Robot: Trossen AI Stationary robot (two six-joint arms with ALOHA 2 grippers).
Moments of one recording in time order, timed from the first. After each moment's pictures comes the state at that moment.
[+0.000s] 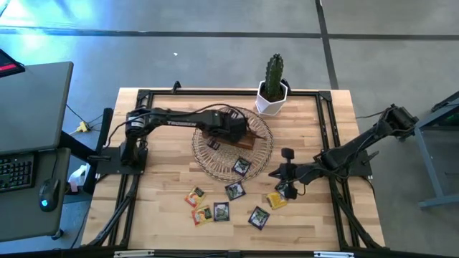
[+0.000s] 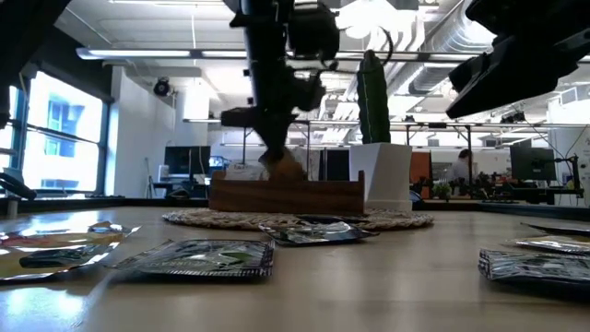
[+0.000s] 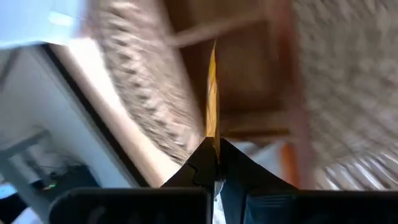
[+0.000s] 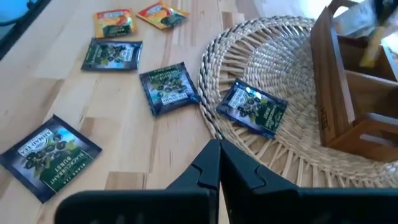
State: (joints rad) left arm 0.12 1.99 1.66 -0.98 -0.46 0.73; right arm 0.48 1.14 0.48 0.01 0.41 0.24
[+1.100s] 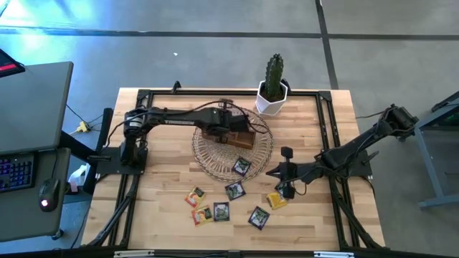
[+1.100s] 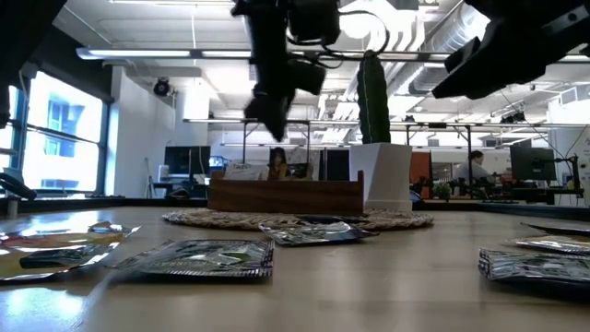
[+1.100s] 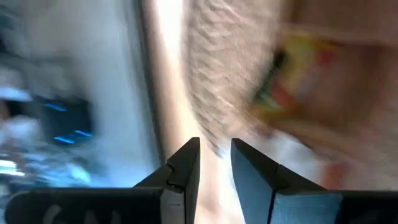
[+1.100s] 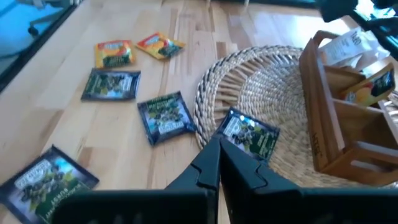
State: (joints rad) left arm 0.12 1.96 1.72 -1.02 -0.65 0.36; right arm 0.48 1.14 0.48 0.11 0.46 0.20
